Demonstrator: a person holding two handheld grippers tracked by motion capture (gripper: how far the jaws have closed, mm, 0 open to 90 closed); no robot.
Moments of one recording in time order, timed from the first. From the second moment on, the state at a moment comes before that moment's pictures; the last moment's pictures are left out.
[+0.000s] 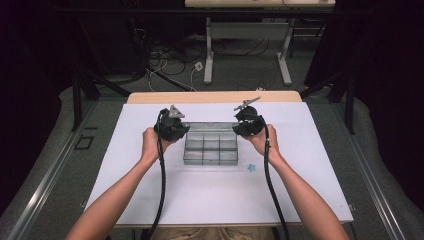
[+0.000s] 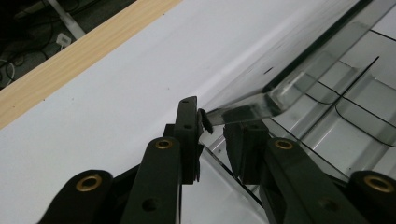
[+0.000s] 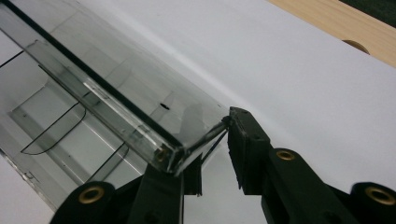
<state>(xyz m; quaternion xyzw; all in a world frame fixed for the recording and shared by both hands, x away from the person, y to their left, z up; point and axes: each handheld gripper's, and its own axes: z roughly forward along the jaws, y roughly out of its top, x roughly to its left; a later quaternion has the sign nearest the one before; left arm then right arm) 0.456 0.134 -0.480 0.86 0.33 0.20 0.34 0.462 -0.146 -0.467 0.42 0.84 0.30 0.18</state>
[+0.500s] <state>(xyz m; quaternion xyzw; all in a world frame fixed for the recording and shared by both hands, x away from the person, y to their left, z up) 0.469 0.133 -0.479 0.86 0.34 0.19 0.33 0.474 -0.146 -0.473 0.43 0.83 0.30 0.17</state>
